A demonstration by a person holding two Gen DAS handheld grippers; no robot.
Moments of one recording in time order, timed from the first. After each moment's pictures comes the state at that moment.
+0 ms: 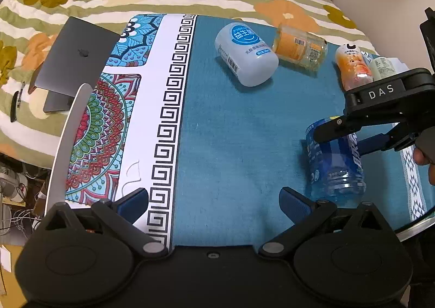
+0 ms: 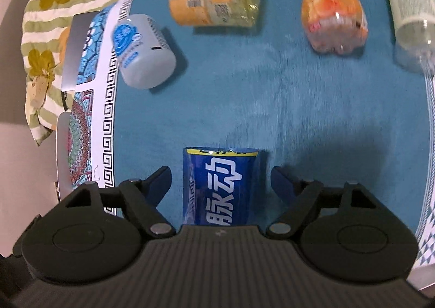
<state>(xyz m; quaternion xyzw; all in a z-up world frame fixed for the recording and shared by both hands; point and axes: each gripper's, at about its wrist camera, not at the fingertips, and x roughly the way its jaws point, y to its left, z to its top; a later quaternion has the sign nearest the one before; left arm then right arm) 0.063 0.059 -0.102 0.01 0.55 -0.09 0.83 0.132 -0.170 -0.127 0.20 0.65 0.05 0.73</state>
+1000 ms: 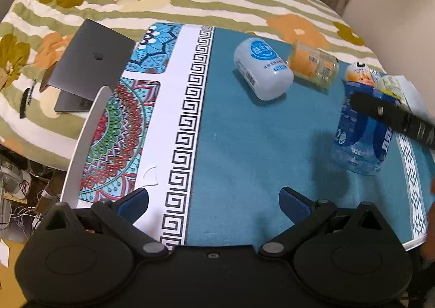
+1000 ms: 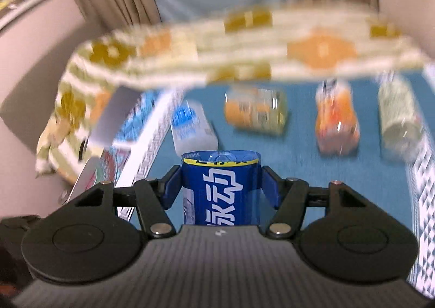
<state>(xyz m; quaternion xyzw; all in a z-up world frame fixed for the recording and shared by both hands) 0.055 0.076 -0.094 -0.01 0.53 -0.07 0.85 0.048 -0.144 -0.076 0.12 0.36 0.07 0.92</state>
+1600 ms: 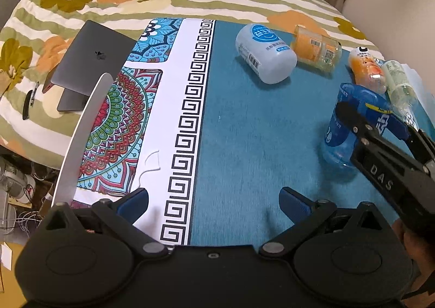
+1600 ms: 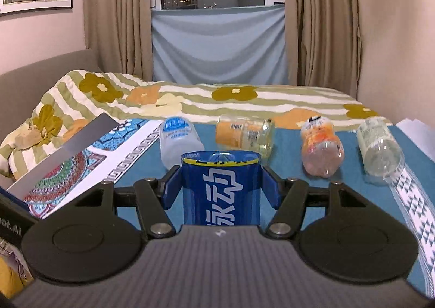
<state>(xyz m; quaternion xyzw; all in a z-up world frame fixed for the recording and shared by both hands) 0.038 0.074 -0.115 0.02 0.52 -0.07 0.85 -0.006 -0.105 -0.143 0.03 0.21 0.02 0.98</state>
